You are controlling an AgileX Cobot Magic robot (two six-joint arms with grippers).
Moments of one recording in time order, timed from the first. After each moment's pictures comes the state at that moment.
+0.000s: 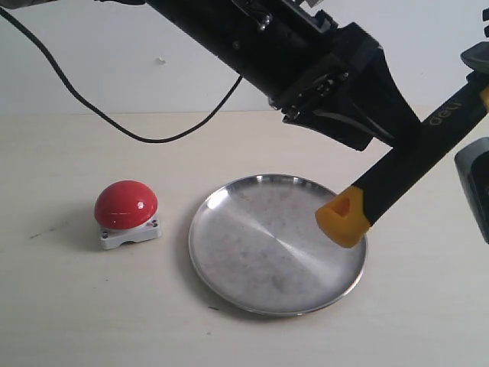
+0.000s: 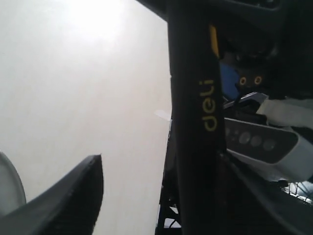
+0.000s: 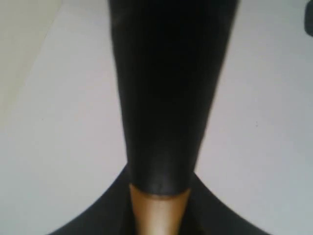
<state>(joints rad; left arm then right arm) -0.71 1.94 -1.79 -1.00 1.24 0.63 0.67 0.85 -0.53 -1.70 0.49 -0.24</state>
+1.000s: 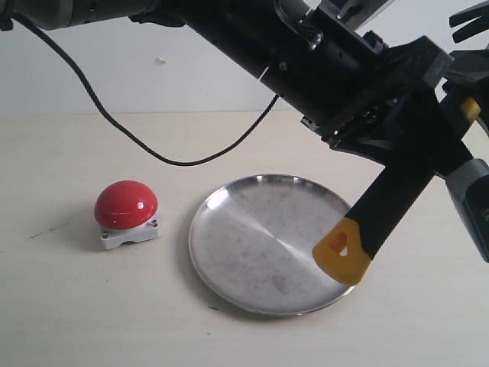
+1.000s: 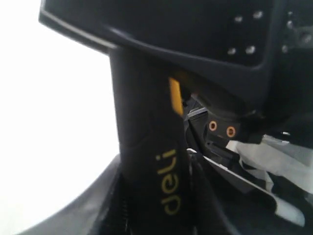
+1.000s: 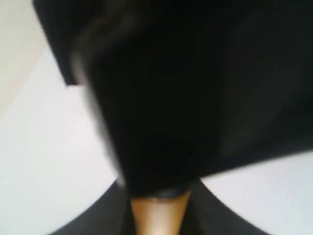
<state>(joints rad) -0.80 1.97 -1.79 -1.05 1.21 0.57 0.67 0.84 -0.52 -1.72 0.39 -0.29</state>
